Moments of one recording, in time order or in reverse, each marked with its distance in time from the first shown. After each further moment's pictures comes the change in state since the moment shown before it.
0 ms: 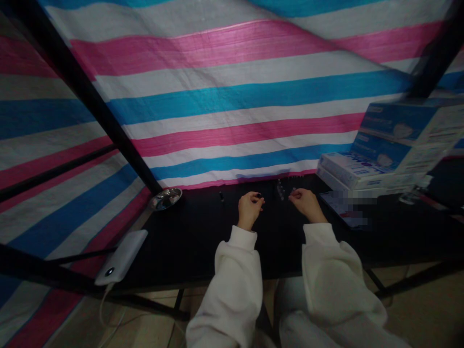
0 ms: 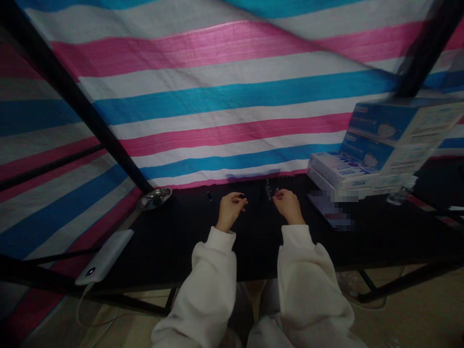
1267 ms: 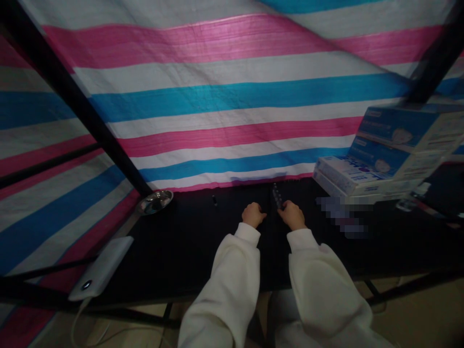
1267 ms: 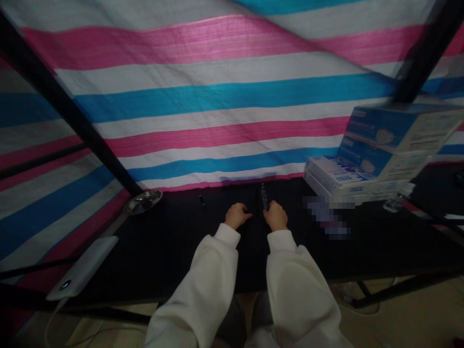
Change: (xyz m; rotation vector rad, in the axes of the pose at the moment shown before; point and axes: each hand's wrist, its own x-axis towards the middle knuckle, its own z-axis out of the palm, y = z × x) left_hand 0.026 -0.038 0.032 0.808 -0.227 -0.100; right_hand 0.005 0.007 0.045 -0.280 -0.161 0.188
